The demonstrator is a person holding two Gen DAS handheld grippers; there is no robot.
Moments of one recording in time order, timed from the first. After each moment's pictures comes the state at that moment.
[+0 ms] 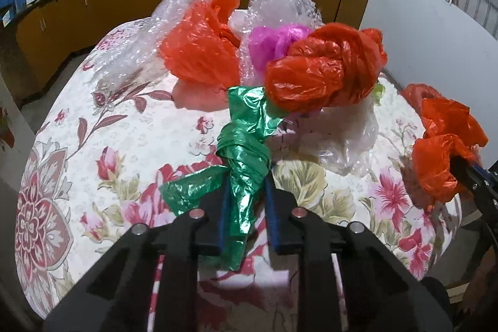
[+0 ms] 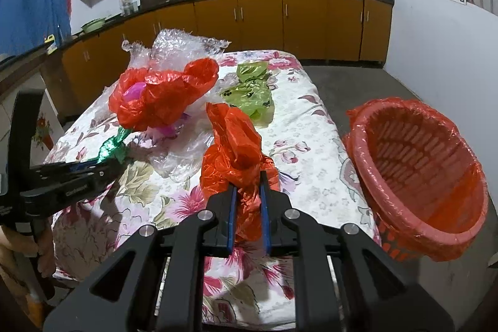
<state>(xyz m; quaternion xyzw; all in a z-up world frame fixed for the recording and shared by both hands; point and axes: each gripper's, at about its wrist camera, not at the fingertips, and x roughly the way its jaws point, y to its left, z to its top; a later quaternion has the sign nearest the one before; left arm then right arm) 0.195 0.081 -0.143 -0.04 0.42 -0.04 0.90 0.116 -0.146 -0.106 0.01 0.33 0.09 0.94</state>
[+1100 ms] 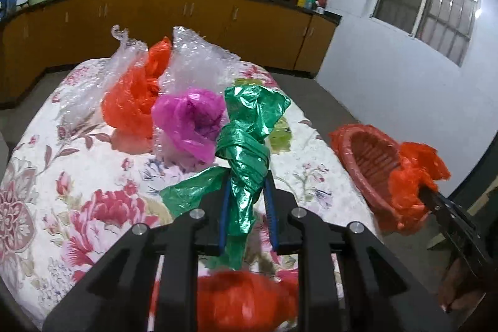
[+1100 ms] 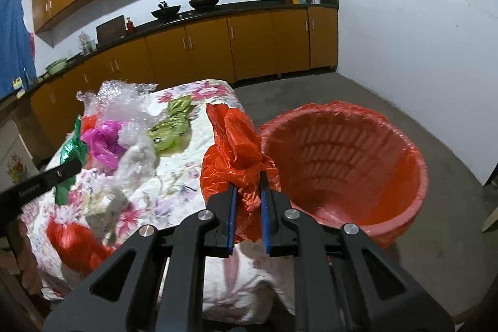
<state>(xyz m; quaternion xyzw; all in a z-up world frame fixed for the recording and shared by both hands) 0.168 0.011 -0.082 -0.09 0.34 -0.11 0.93 0.078 -0.237 -0.077 0.05 0.28 -0.01 0.96</state>
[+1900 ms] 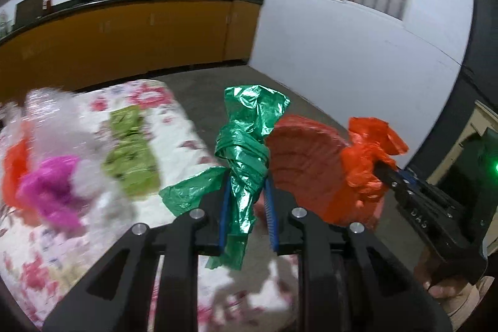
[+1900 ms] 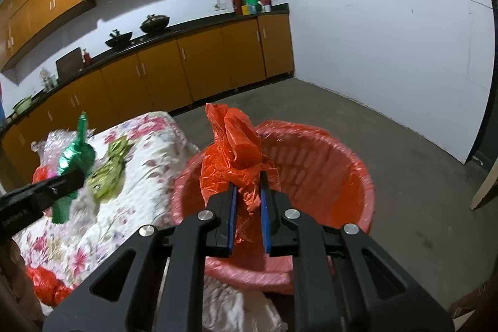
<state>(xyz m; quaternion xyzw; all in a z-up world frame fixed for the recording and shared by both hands) 0.212 -0.145 -0.055 0.00 0.33 -0.27 0.90 0.096 -0.331 -0.066 0.11 0.25 -0.11 0.96</state>
